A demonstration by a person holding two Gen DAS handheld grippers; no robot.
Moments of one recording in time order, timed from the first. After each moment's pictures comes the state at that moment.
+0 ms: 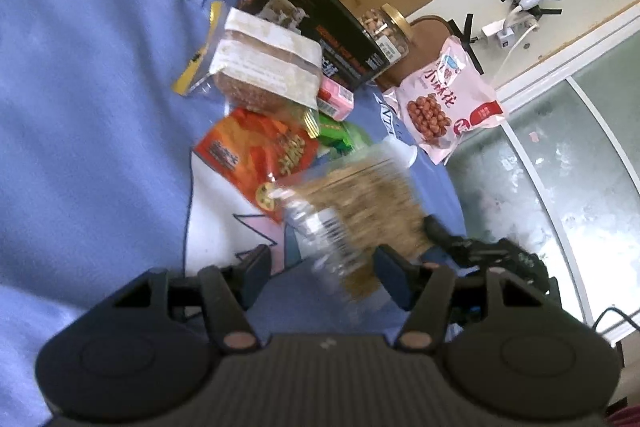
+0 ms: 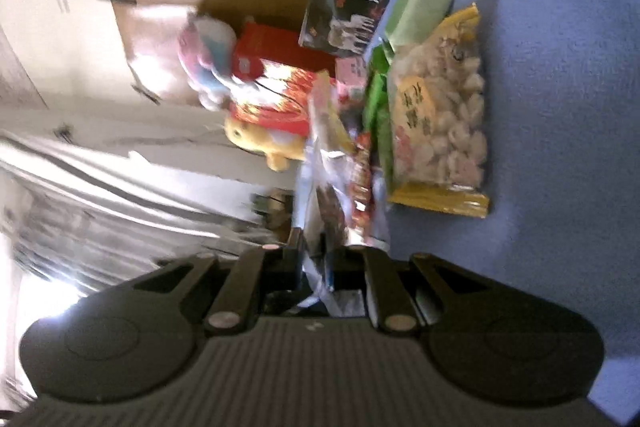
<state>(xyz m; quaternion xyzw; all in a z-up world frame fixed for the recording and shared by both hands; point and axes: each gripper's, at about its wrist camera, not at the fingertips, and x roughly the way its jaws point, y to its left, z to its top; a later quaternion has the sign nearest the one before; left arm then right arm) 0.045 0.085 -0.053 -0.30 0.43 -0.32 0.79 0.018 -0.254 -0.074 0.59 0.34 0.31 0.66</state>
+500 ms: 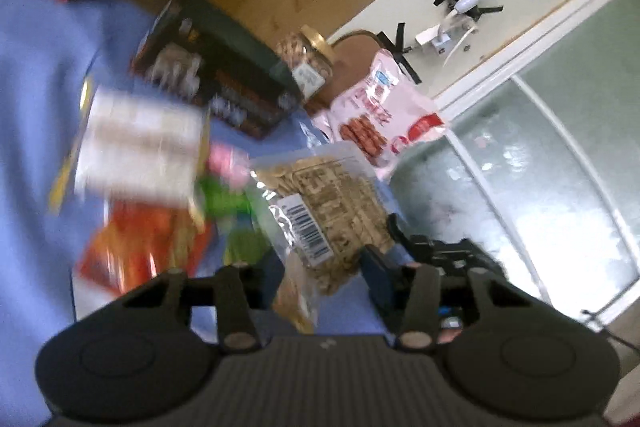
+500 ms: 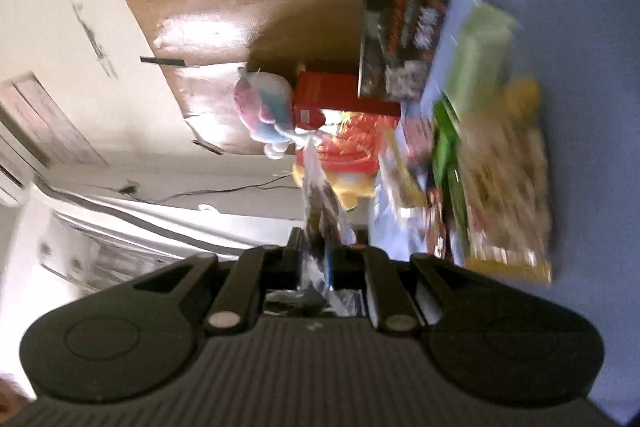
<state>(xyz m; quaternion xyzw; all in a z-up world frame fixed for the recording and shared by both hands) 0.094 0.045 0.004 -0.28 0.37 -0.39 0.79 0.062 -0.280 -0.039 0.62 0.29 0.32 0.65</state>
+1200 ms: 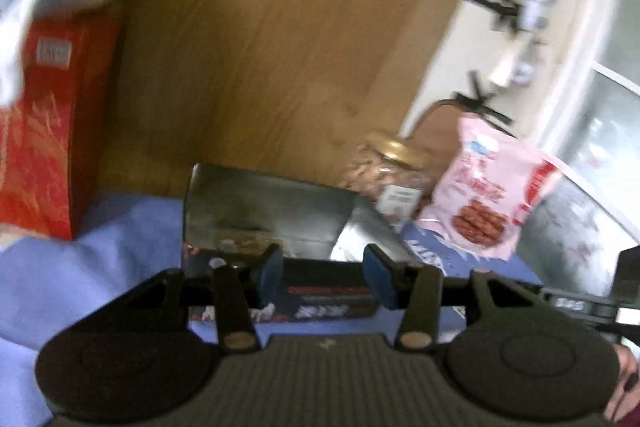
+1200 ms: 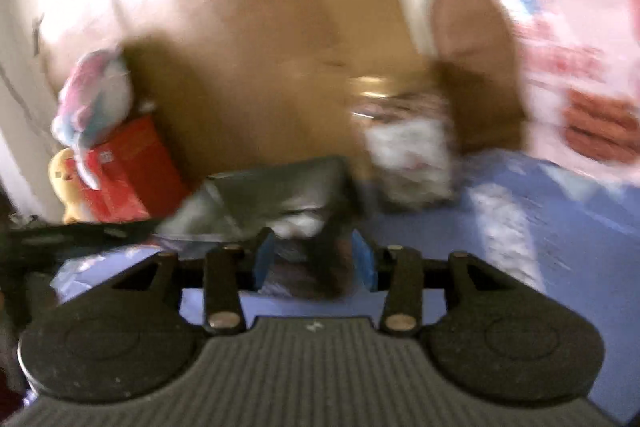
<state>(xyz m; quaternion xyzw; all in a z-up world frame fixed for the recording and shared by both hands) 0.199 -0.008 0.049 -0.10 0.27 -0.28 0.91 0.141 -0.301 0.013 0.16 0.27 0.09 0.95</state>
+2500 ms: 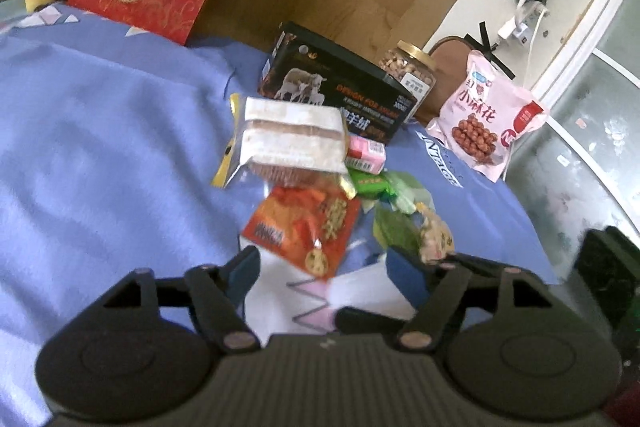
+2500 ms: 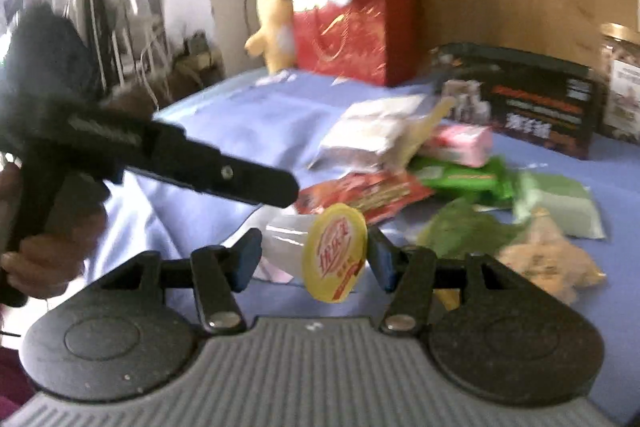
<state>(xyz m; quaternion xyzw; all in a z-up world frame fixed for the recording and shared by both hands) 0.037 0.081 -0.027 -0.18 0.36 -0.25 0.88 0.014 -0.107 -0.039 -0.02 0.29 0.34 0.89</state>
